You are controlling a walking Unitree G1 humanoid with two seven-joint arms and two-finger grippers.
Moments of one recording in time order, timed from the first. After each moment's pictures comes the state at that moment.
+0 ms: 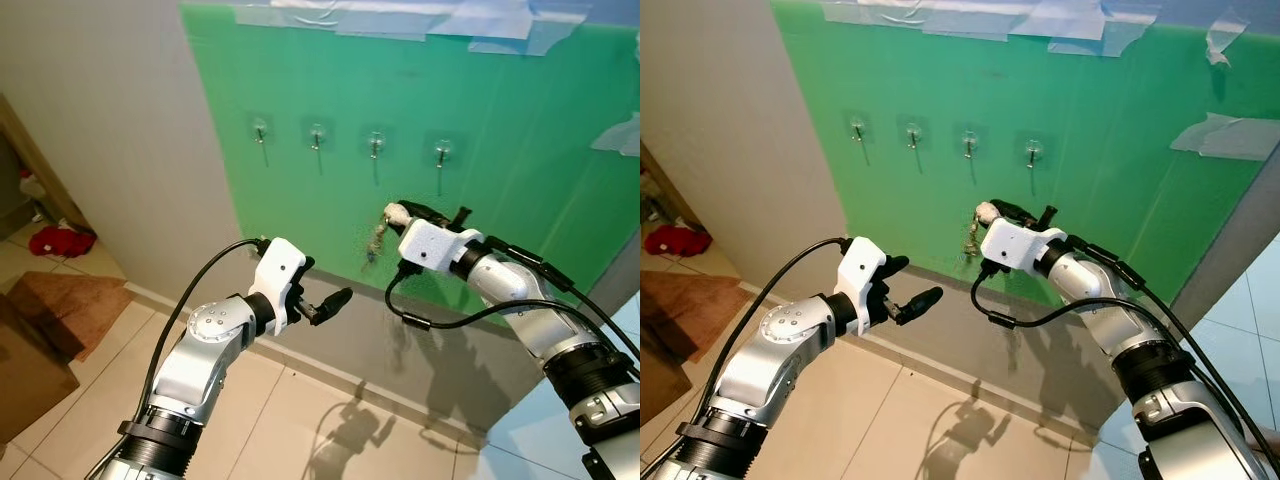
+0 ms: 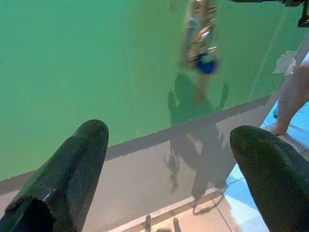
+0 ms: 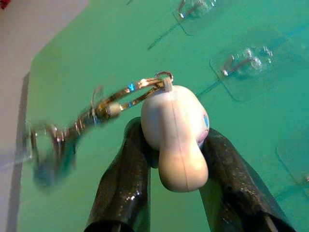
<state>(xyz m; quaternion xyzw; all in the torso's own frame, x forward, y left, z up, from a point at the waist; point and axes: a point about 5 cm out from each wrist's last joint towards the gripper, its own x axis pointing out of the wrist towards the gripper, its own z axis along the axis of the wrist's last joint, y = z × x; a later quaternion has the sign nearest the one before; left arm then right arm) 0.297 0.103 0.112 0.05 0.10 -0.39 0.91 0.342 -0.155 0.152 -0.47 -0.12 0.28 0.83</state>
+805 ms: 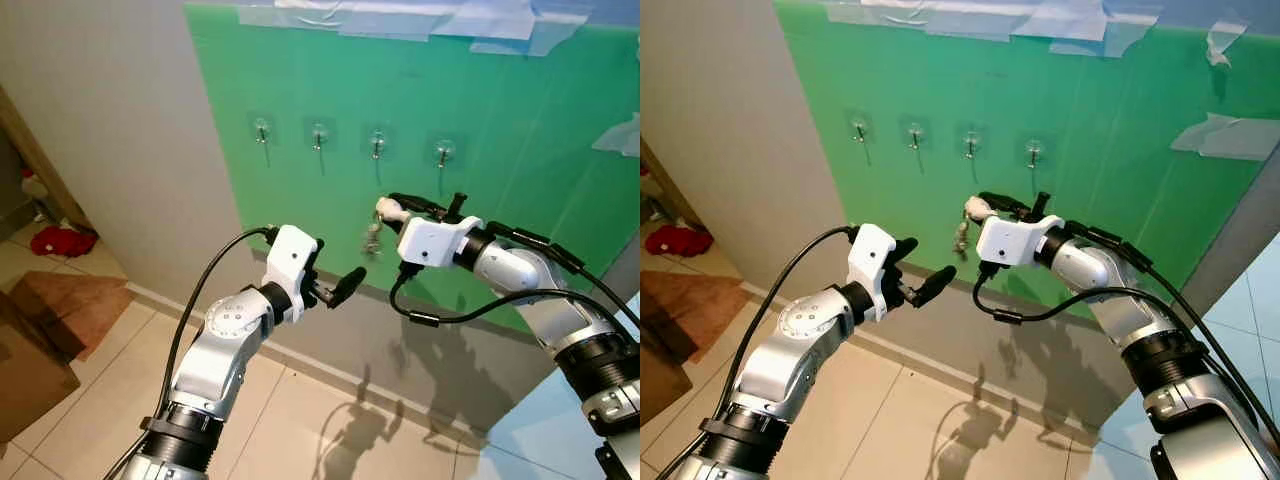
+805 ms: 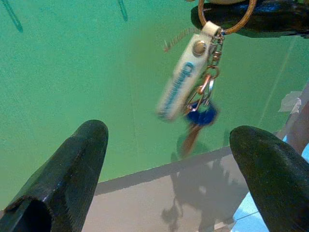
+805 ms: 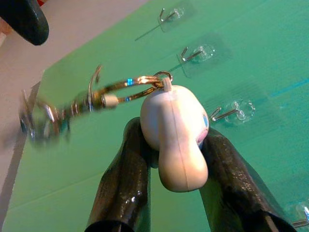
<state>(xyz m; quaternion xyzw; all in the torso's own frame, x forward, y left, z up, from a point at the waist) 0.303 0.084 0.125 0.02 0.05 -0.36 0.93 0.338 -0.149 0.176 -0.50 -0.16 0.32 0.79</state>
